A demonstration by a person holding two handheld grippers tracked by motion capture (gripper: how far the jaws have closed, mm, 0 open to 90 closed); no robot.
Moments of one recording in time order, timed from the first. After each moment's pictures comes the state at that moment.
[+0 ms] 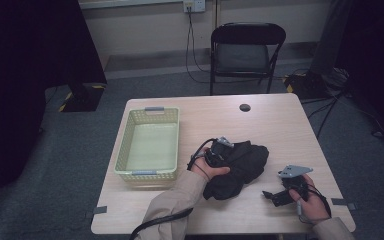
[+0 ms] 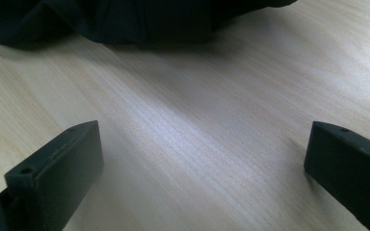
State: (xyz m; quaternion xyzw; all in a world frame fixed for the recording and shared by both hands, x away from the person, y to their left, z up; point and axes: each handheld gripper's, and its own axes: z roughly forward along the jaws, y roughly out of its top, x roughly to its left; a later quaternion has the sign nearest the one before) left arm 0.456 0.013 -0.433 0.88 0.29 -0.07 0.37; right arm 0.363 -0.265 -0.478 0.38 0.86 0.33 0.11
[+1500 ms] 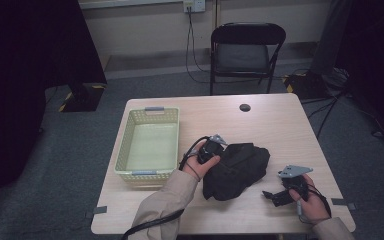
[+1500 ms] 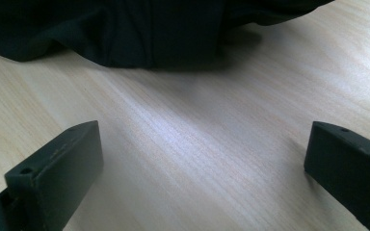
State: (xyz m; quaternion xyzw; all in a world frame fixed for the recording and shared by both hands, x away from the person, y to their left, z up) left arm 0.448 0.035 -0.409 0.88 0.28 -0.08 0.38; right arm 0.363 -0.265 -0.478 0.38 0.86 0.33 0.11
